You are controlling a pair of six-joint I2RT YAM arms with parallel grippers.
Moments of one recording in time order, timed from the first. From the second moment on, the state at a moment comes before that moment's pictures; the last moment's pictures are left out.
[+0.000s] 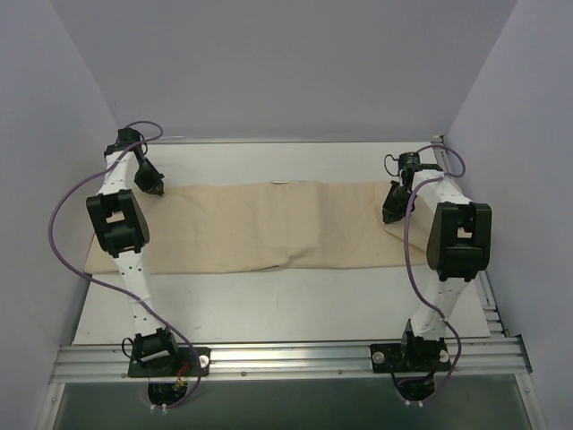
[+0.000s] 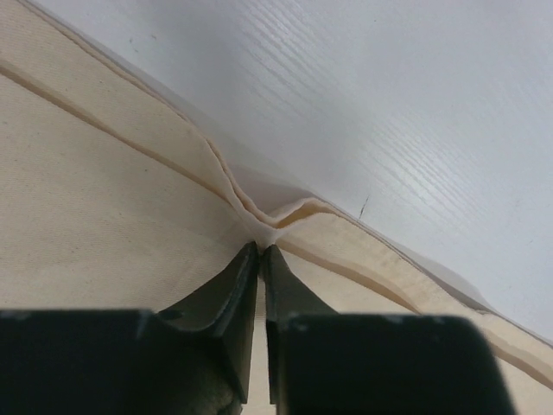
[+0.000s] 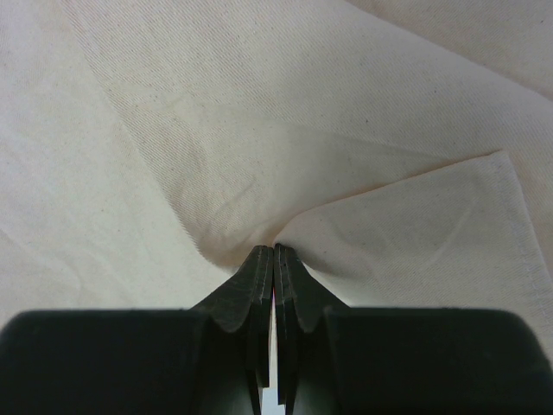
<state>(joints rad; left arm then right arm) 0.21 2.45 2.19 -0.92 0.01 -0.49 -0.03 1.92 1.38 -0.75 -0.02 0.44</state>
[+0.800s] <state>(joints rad) 0.21 2.41 2.14 -0.92 0.02 -0.51 -0.03 1.92 1.38 -0.75 -0.02 0.44</state>
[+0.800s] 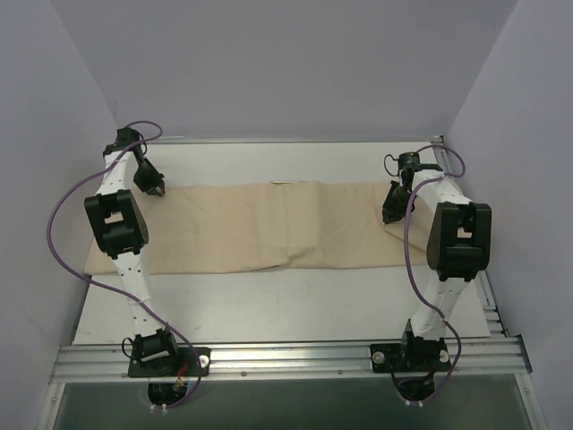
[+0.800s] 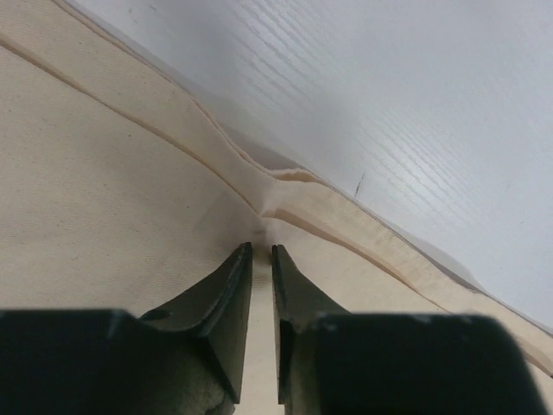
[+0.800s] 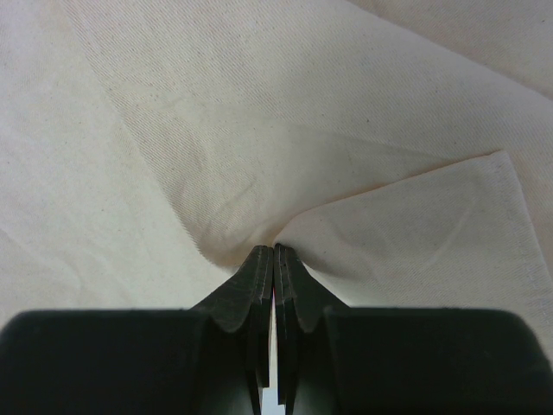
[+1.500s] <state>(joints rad) 0.21 2.44 2.19 -0.92 0.02 -0.51 -0.03 1.92 1.38 -0.75 -0.02 0.44</state>
